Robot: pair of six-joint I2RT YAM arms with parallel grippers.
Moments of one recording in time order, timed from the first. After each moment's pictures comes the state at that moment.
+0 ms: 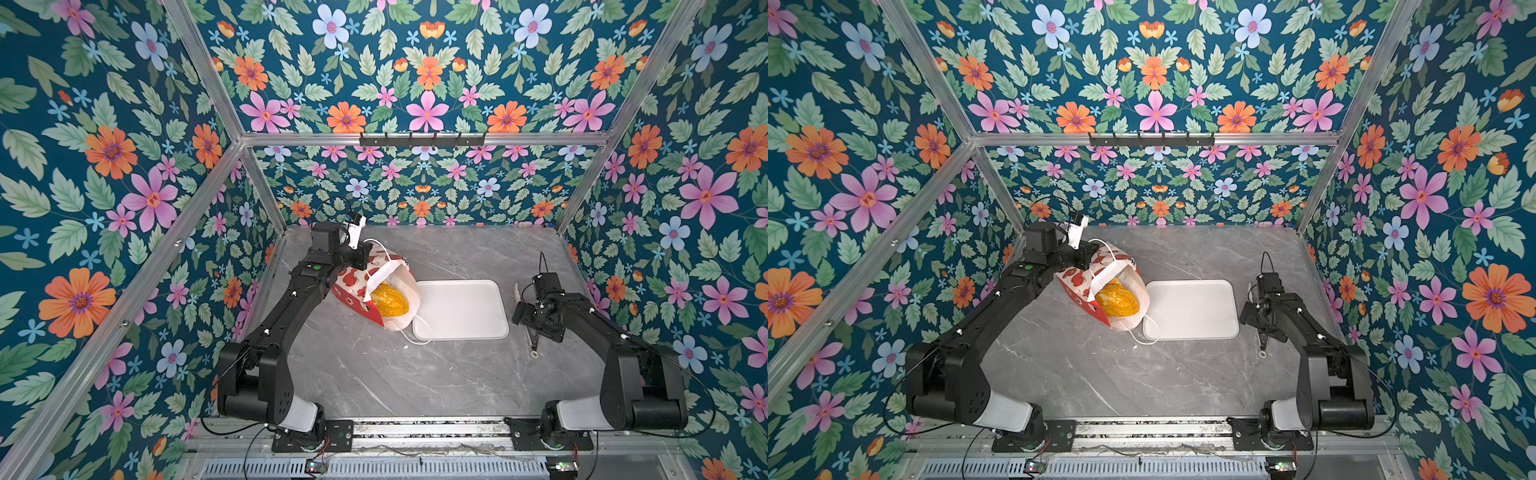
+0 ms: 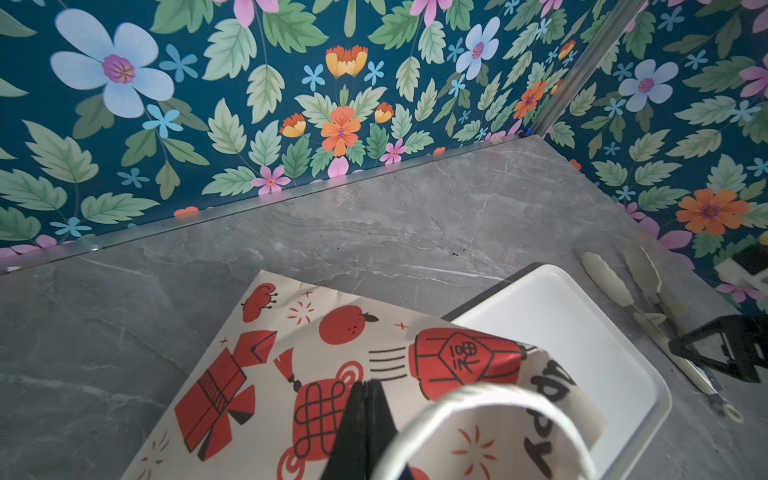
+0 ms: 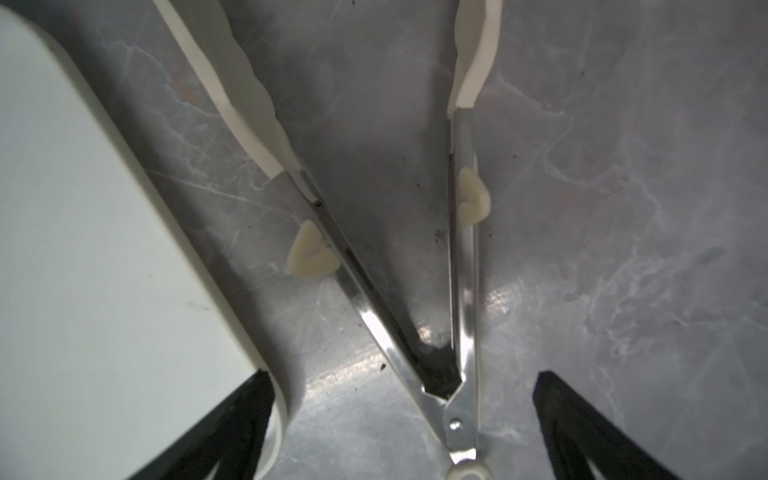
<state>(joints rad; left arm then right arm) -0.23 1.48 1.19 -0.19 0.38 0.00 -0.01 1.45 0.83 -0.68 0.09 0.45</state>
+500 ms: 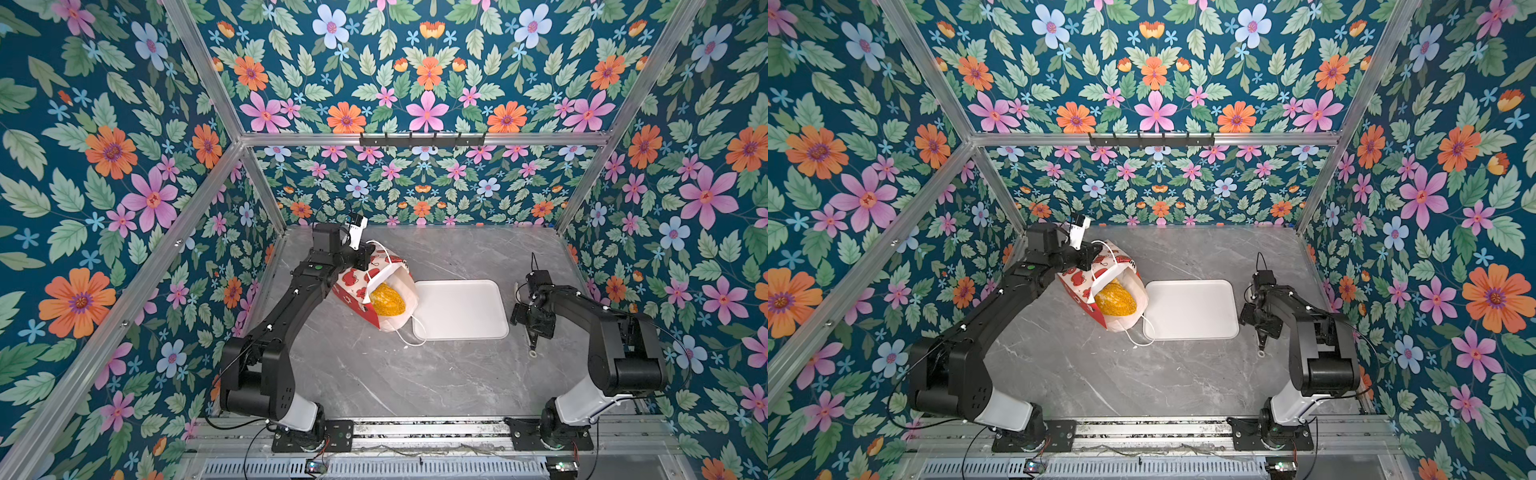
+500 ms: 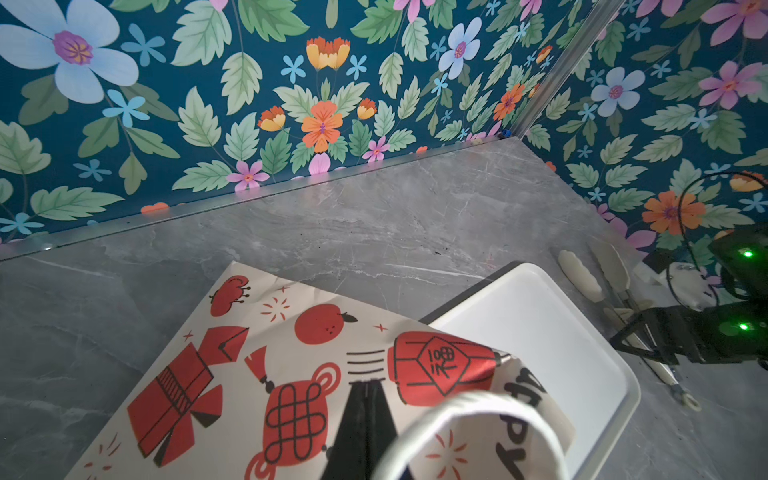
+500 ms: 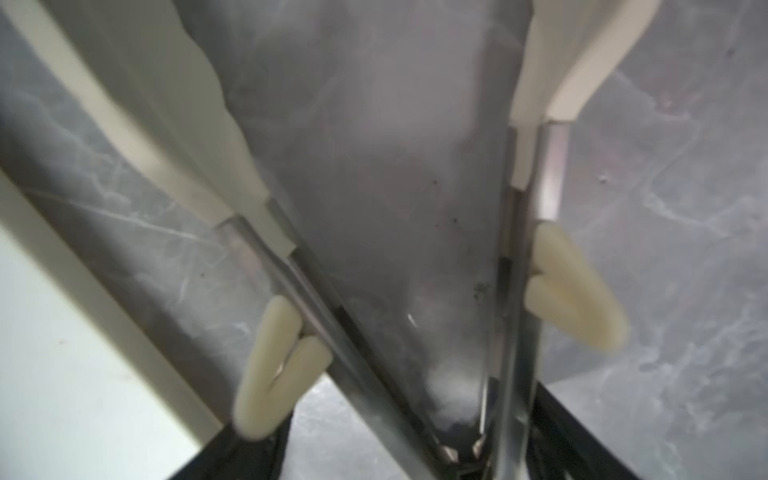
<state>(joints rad) -0.22 1.51 1.19 -0.15 0.45 -0.03 -0.03 1.63 0.89 -0.67 0.06 0.44</state>
